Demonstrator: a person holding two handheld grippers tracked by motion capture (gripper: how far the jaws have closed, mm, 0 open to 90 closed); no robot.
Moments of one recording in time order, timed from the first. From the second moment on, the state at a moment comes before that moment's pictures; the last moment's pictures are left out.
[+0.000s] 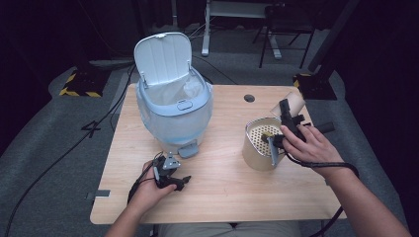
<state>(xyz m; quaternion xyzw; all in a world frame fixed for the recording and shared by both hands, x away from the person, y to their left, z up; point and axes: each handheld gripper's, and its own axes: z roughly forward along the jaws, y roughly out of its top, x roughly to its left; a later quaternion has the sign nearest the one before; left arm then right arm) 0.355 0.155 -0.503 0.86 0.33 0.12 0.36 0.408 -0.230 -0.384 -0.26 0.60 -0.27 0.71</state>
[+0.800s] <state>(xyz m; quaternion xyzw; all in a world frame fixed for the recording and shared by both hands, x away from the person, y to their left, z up) 0.355 0.155 -0.503 0.86 0.33 0.12 0.36 0.408 -0.232 -0.378 -0.23 0.63 -0.22 0.71</state>
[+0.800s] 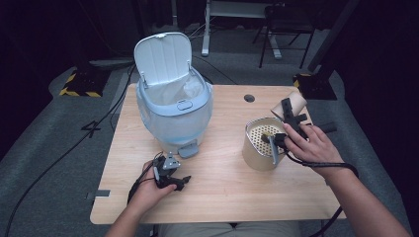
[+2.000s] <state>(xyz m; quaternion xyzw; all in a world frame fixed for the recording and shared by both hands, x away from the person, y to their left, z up) 0.355 0.155 -0.503 0.86 0.33 0.12 0.36 0.439 -0.300 -0.330 0.41 0.76 0.45 0.23</state>
